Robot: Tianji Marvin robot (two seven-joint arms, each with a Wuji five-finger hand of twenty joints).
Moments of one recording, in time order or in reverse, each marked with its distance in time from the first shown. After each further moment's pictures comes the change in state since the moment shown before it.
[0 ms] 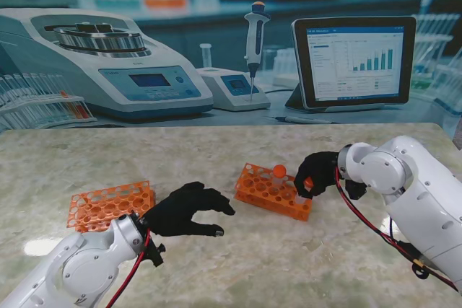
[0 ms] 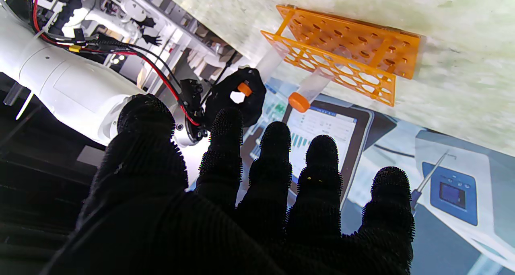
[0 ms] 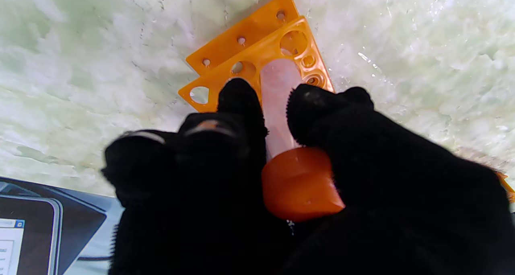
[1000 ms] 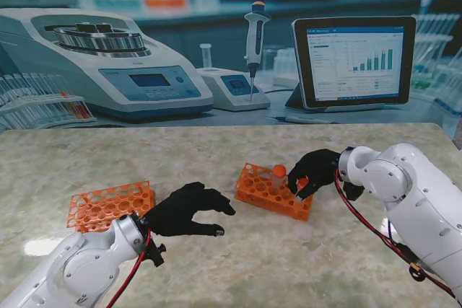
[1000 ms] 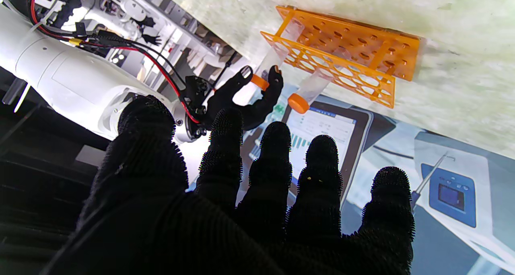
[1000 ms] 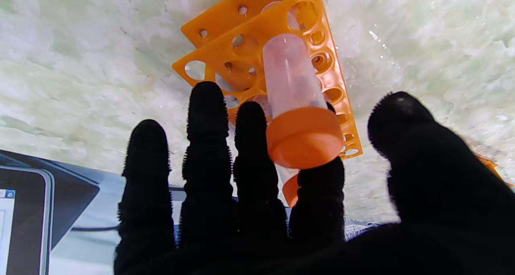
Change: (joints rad) left arm -0.004 0.000 0.006 0.005 -0.003 0.005 0.001; right arm -0.043 -0.020 0.040 0.016 -0.055 -0.082 -0.134; left_hand 0.000 0.008 0.000 0.000 0.000 0.000 0.000 0.000 0.000 0.000 0.000 0.000 0.000 0.000 0.000 0.000 0.000 0.000 0.000 0.000; right_hand -0.258 0.194 -0.362 -0.068 -0.241 0.185 -0.292 -0.471 -0.283 -0.066 -0.351 -0.434 -0.353 0.079 -0.729 -0.199 -0.627 0.145 -0.369 -0.067
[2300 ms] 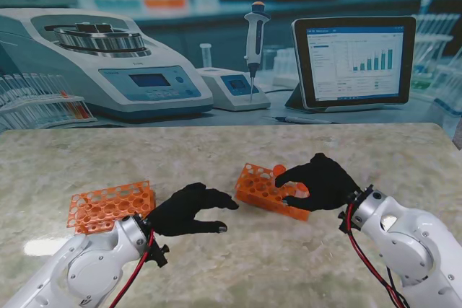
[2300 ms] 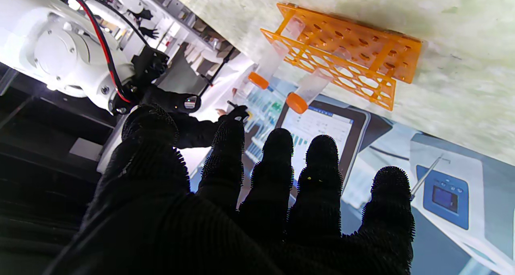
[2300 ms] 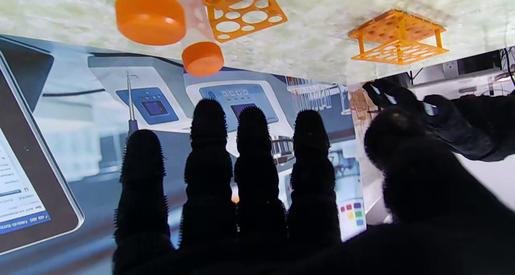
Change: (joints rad) left arm -0.003 -0.003 0.021 0.004 -0.008 0.029 0.023; right arm -0.508 -0.085 0.310 -0.315 -0.135 -0.122 -0.617; left_hand 0.000 0.053 0.000 0.000 -0.063 0.022 -0.074 -0.064 -0.046 0.024 -0.034 -0.024 0.000 0.000 0.000 0.000 0.001 0.000 0.000 0.000; right_hand 0.001 0.114 -0.047 0.020 -0.041 0.100 -0.126 -0.011 -0.018 -0.011 -0.088 -0.184 -0.097 -0.004 -0.187 -0.300 -0.093 0.048 -0.138 -0.213
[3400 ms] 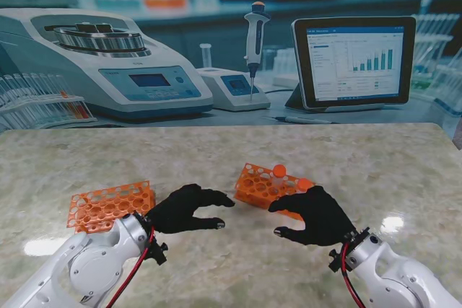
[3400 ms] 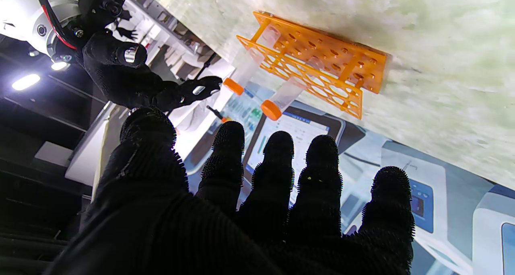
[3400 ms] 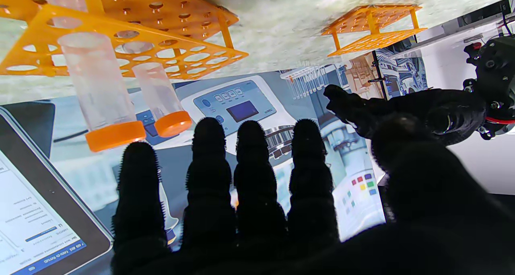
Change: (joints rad) left arm -0.014 0.000 0.003 0.011 -0.004 0.082 -0.029; right arm -0.190 -0.038 -0.031 0.022 -0.008 0.020 -0.230; left_hand -0.014 0.012 -0.001 0.000 -0.012 0.000 -0.001 -0.026 -0.017 0.007 -0.003 -0.024 0.000 0.000 0.000 0.000 0.000 0.000 0.000 0.000; right_hand 0.000 0.038 -0.107 0.011 -0.061 0.023 -0.030 -0.061 -0.083 0.012 -0.050 -0.112 -0.110 0.001 -0.041 -0.162 -0.083 0.027 -0.060 -0.191
